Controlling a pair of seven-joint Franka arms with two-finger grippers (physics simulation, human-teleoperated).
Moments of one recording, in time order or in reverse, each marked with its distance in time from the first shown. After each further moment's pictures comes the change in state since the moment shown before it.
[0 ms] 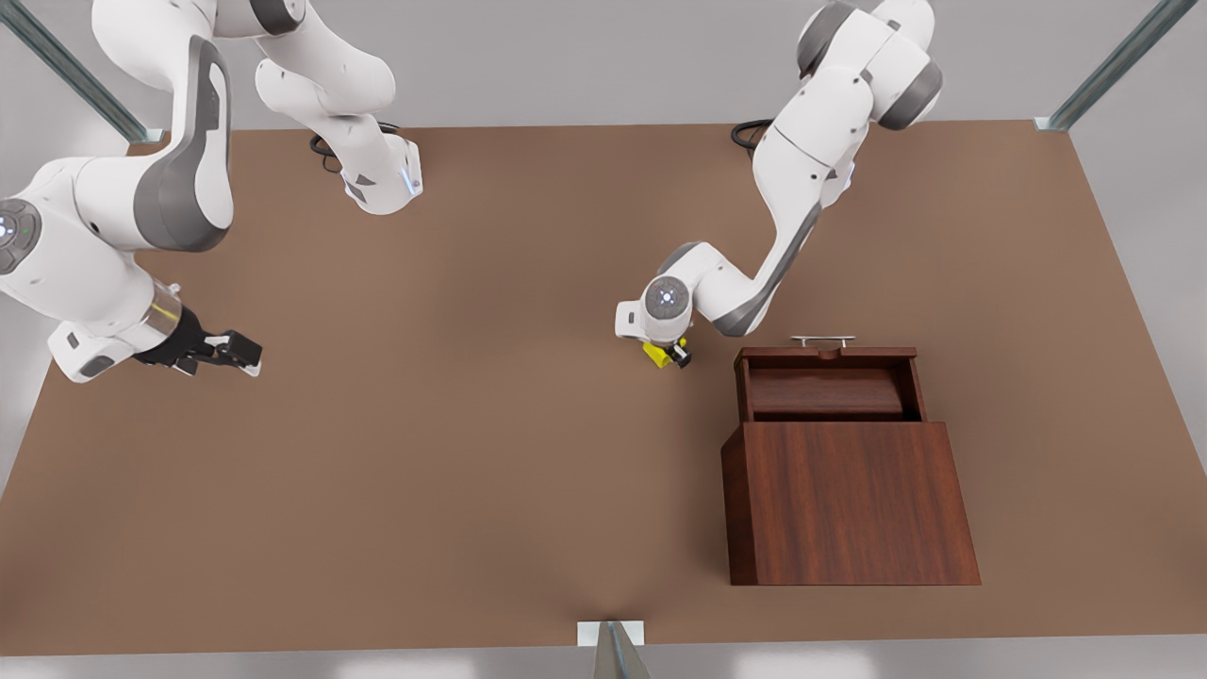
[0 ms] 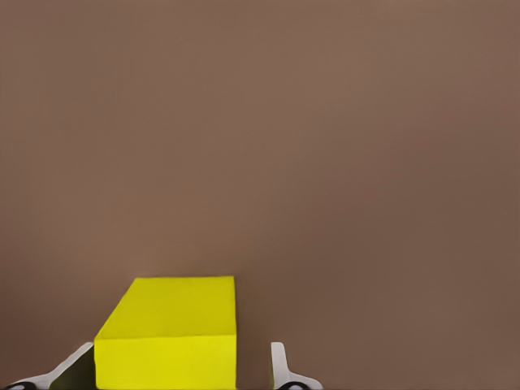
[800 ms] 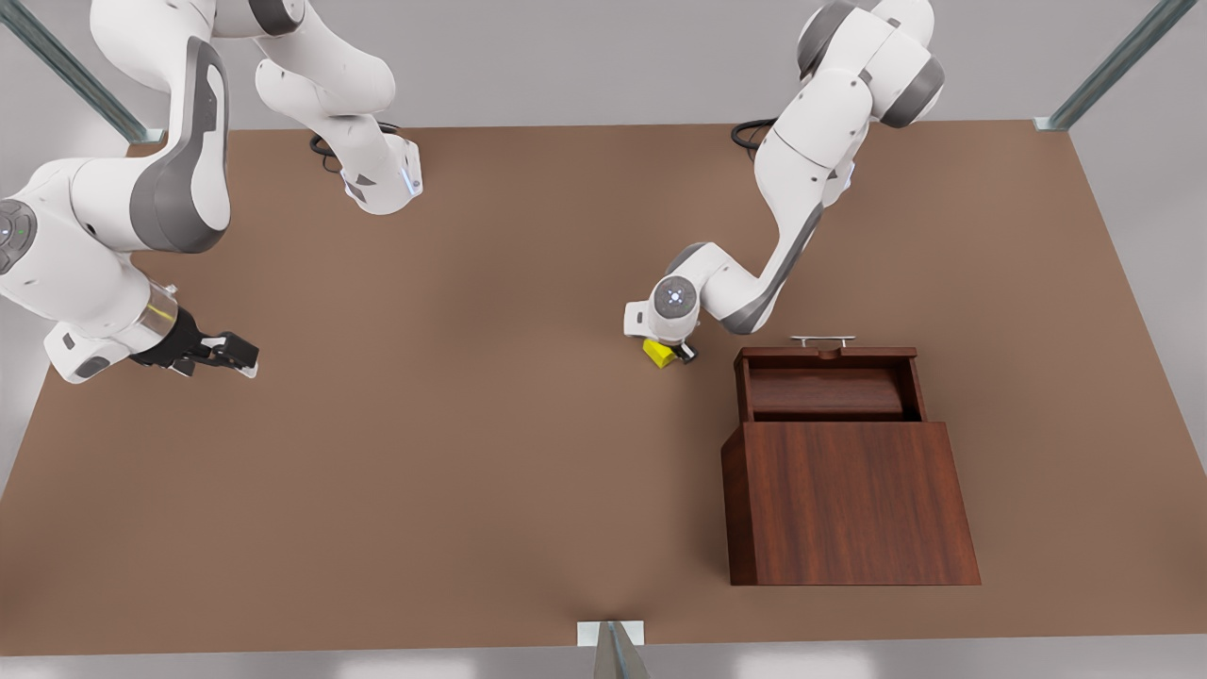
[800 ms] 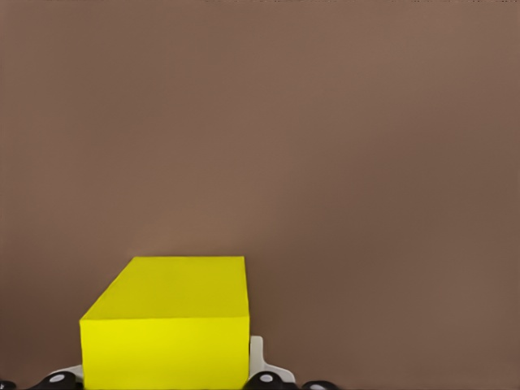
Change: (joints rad) left arm -0.009 -0.011 0.028 -0.072 0.000 0.064 -0.002; right arm -0.008 0.007 -0.001 0.003 0.002 0.006 0.000
